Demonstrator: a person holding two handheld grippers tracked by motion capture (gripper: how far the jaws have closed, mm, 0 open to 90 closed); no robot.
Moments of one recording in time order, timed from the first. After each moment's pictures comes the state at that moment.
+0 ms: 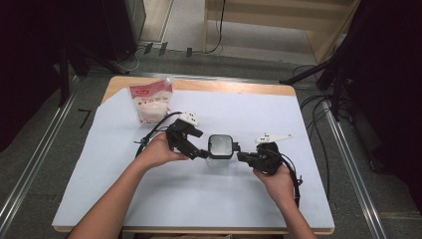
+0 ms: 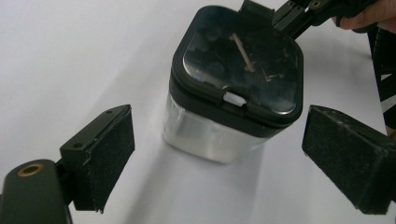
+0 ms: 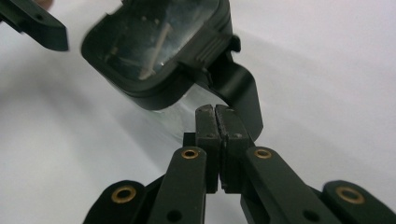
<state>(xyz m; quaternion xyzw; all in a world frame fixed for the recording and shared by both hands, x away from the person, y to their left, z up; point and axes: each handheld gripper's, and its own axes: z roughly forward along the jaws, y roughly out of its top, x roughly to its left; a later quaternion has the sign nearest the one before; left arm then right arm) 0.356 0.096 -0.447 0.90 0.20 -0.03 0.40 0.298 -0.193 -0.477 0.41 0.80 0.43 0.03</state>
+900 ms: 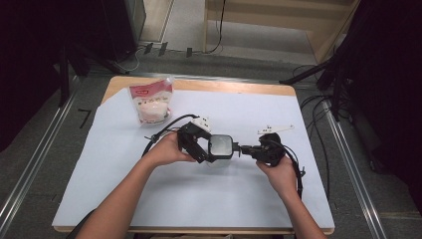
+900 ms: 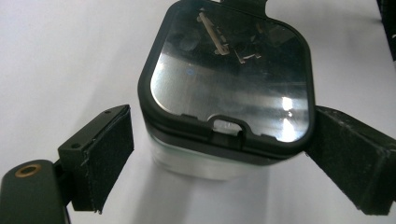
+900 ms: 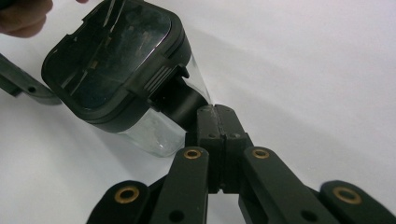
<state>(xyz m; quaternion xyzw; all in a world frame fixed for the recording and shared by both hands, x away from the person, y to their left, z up) 0.360 0.067 -0.457 0.92 0.14 -0.02 0.36 0.321 -0.201 -0.471 0.43 0.81 0.41 0.03</state>
